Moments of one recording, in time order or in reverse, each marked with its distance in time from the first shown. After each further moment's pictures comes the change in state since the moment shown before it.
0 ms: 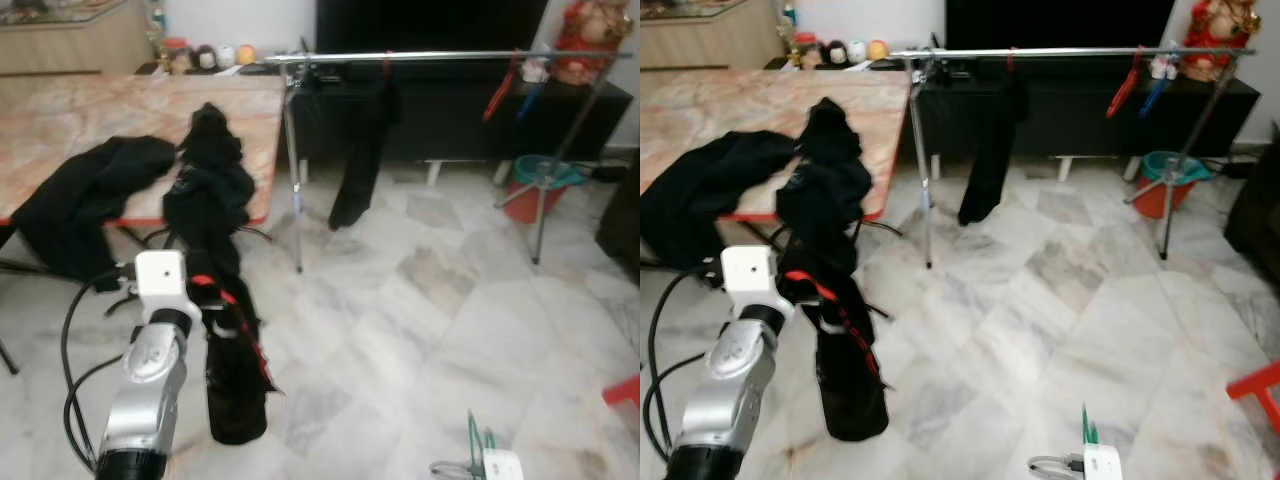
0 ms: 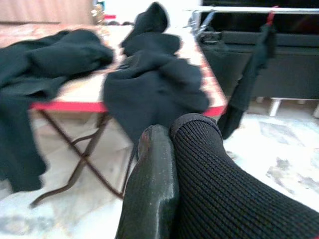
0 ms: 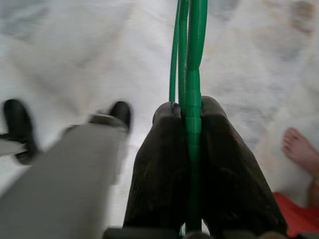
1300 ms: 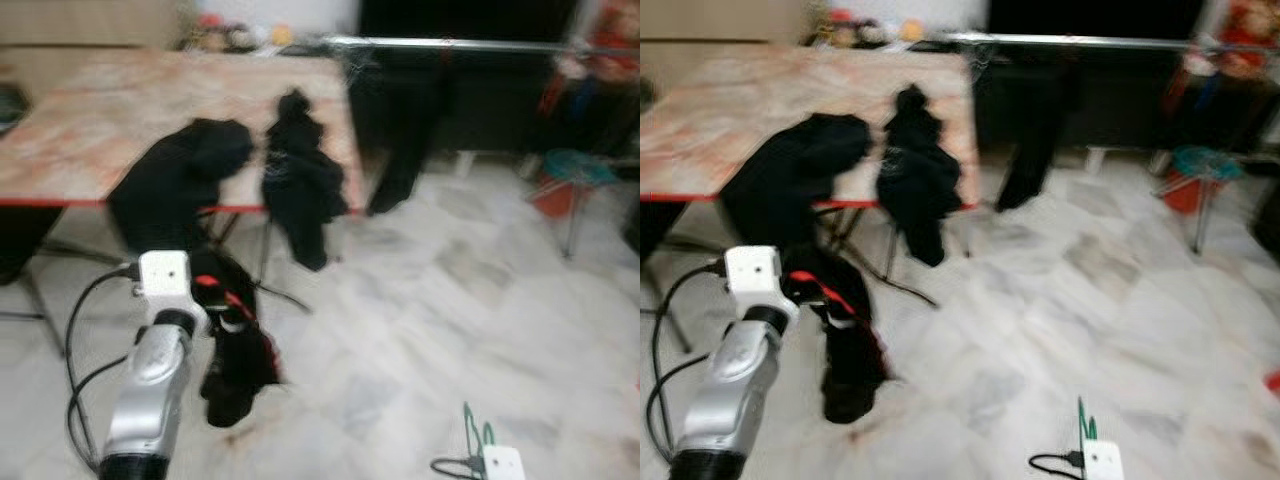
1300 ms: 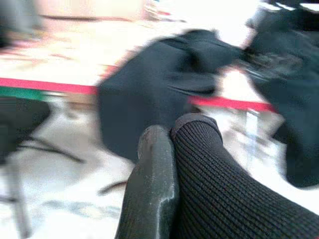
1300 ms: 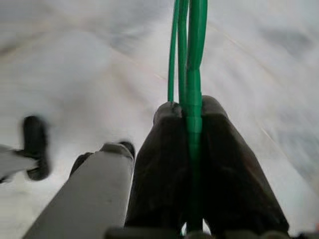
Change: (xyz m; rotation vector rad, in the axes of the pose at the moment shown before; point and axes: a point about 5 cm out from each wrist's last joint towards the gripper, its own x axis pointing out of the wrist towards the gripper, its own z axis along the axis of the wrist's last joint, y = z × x) left arm -0.001 -0.001 0.005 0.001 -0.017 0.006; right arm 0.002 0.000 0.020 0.002 -0.079 0.027
